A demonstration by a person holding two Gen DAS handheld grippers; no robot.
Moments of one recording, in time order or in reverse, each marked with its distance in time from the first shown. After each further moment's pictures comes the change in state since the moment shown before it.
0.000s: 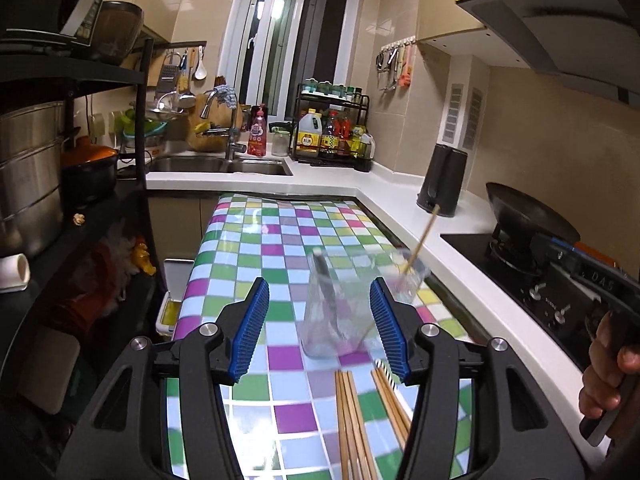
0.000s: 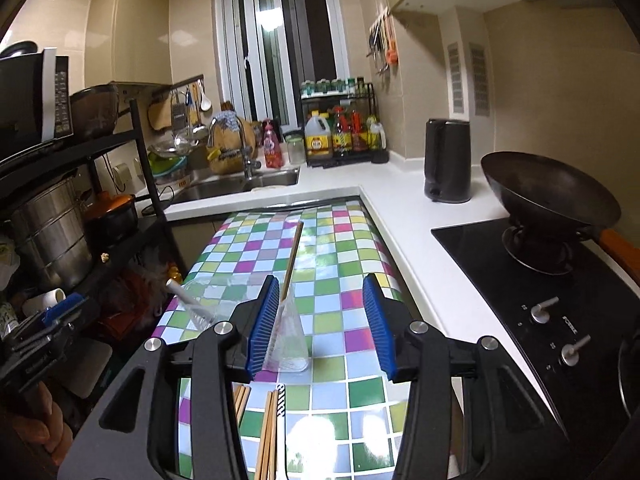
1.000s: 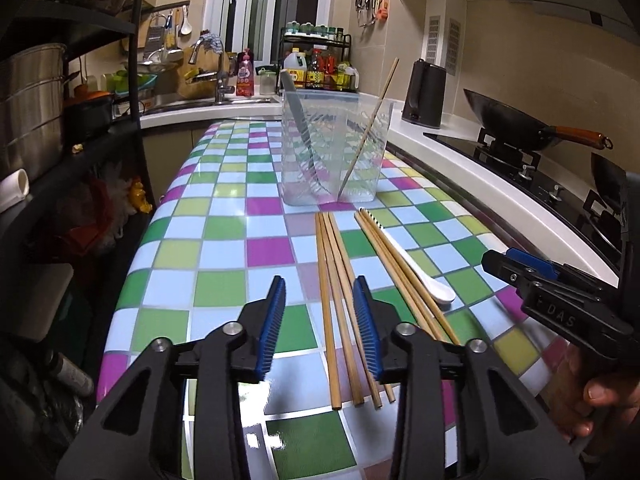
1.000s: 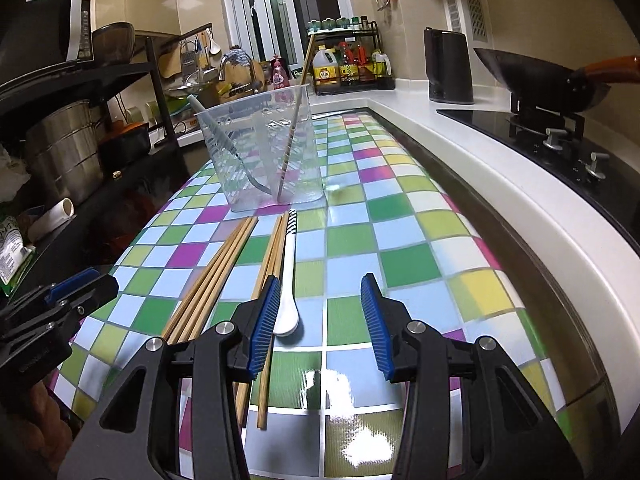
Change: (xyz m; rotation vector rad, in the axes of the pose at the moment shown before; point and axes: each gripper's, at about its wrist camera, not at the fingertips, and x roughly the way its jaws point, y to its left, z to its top) left arm -0.024 -0.019 -0.147 0.058 0.173 -0.003; right arm -0.006 0.002 -0.190 0.037 0.183 0.062
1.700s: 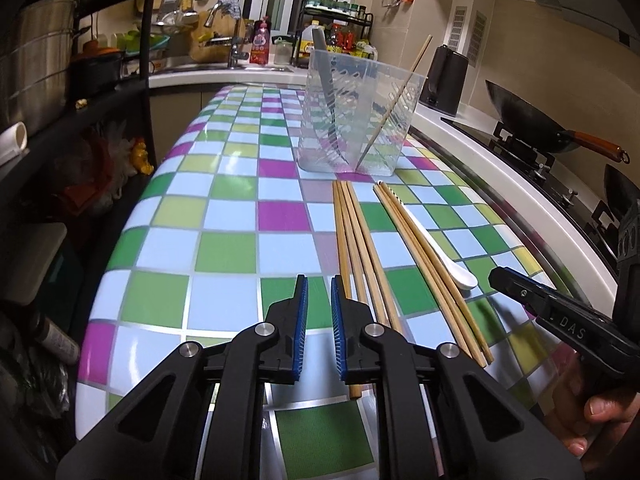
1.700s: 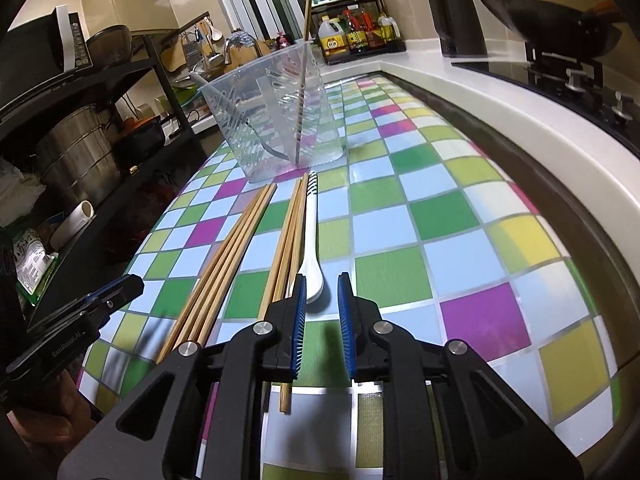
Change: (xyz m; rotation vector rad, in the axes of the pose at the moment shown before) left arm 0.018 0.017 -0.011 -0.099 0.093 -0.016; right arm 0.023 -0.004 -0.015 0.117 0.116 0.116
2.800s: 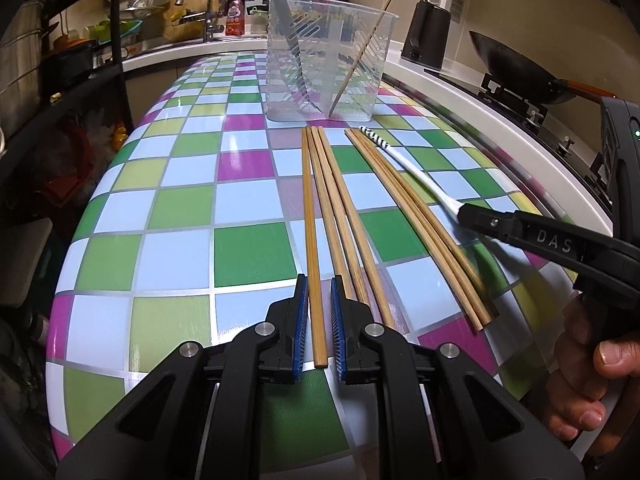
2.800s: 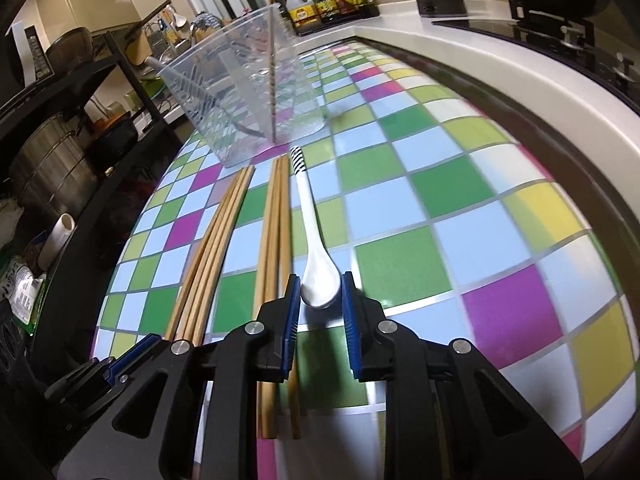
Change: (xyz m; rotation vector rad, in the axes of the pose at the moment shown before) left arm 0.020 -0.024 -0.025 0.082 0.119 -0.008; right arm 0.023 0.000 0.008 0.072 0.081 -0.106
